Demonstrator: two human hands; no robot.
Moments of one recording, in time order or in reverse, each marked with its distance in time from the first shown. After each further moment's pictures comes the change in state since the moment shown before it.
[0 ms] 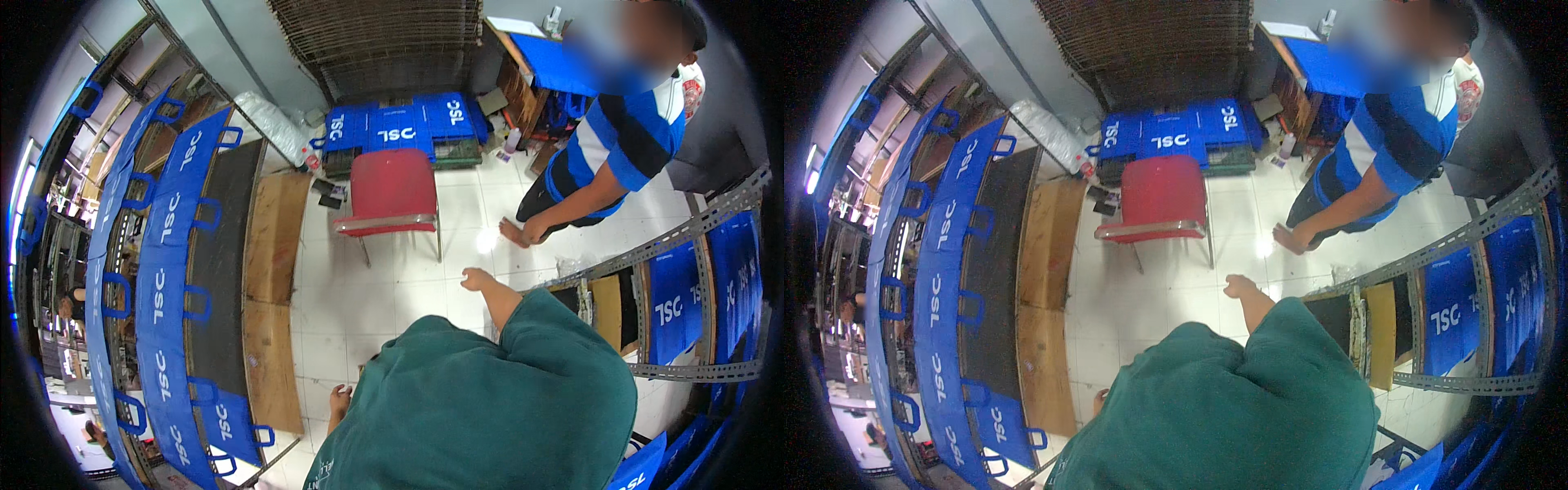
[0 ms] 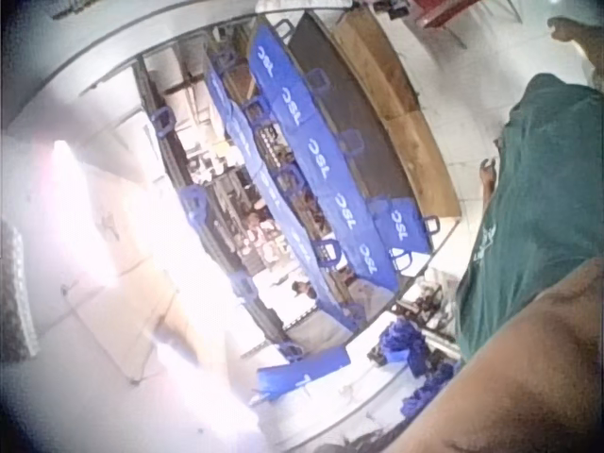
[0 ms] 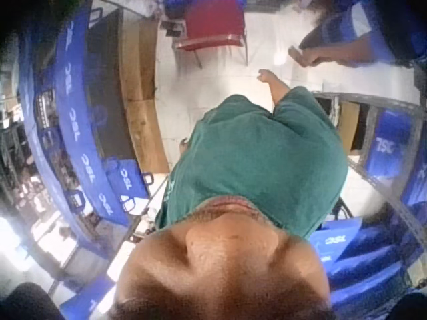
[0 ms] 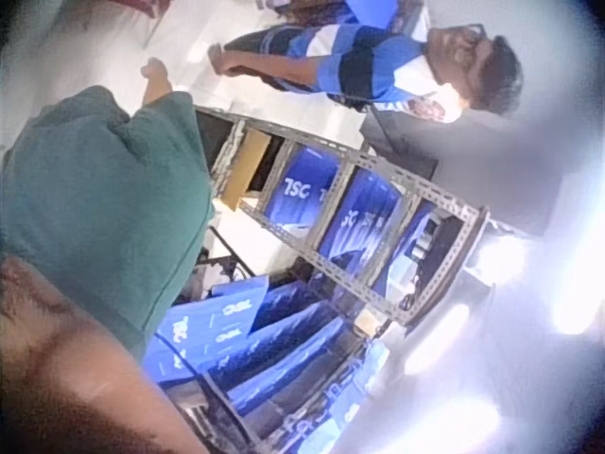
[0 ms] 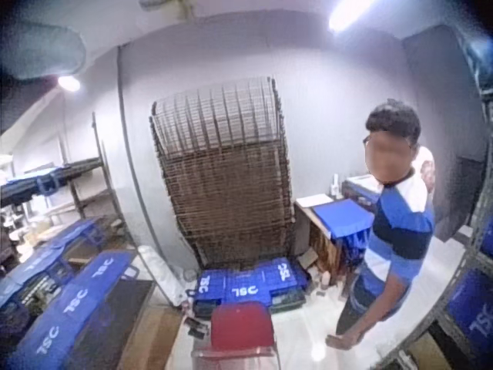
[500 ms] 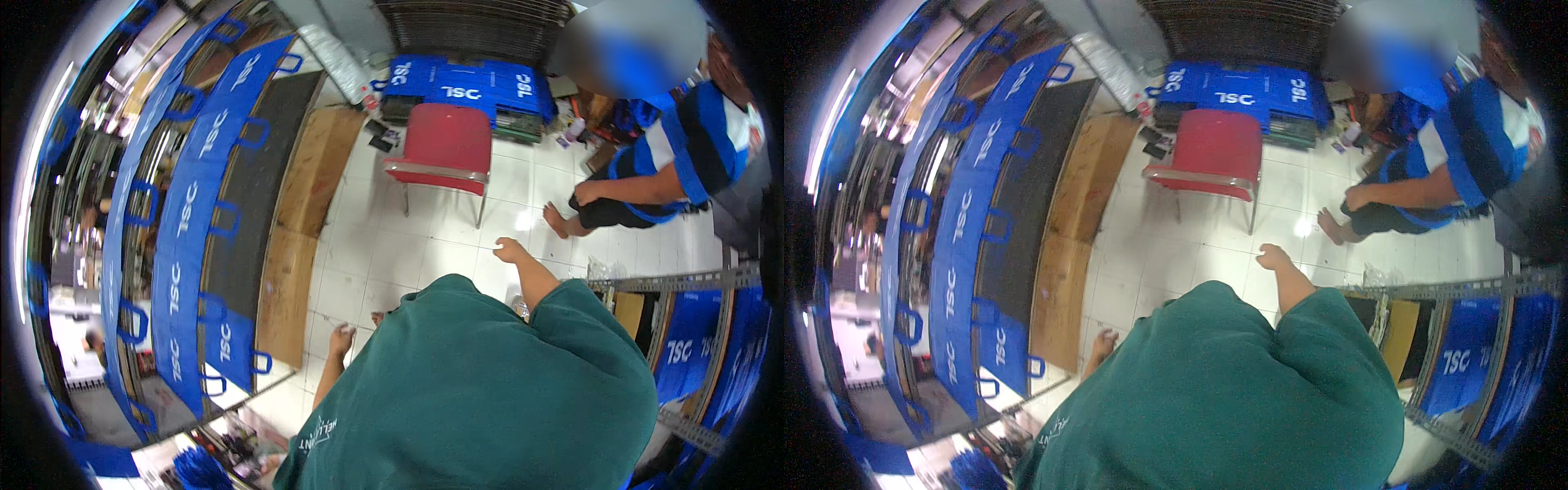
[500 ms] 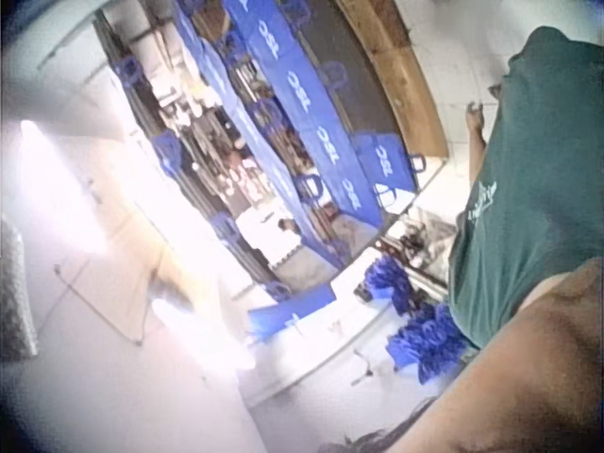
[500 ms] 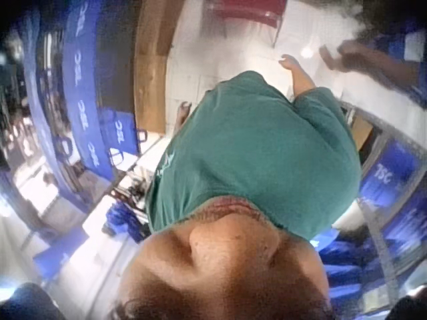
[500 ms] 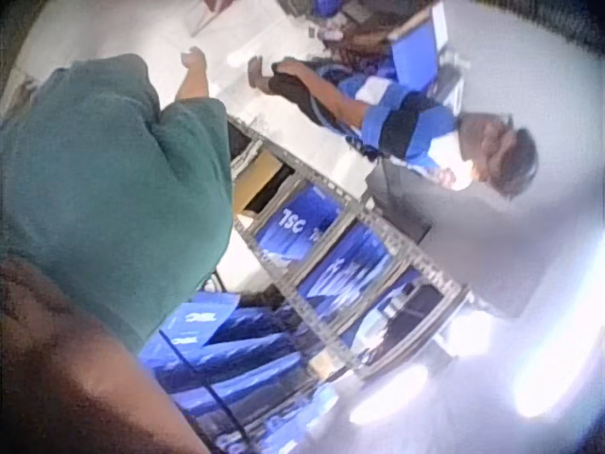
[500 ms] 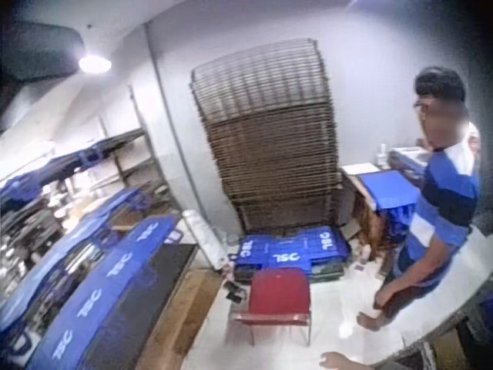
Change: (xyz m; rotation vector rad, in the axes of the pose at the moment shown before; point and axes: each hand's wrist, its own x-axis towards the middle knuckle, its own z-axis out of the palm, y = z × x) left_hand -0.005 0.031 -0.017 0.318 0.089 0.018; right_hand 0.007 -0.009 0.000 0.022 0.010 -0.107
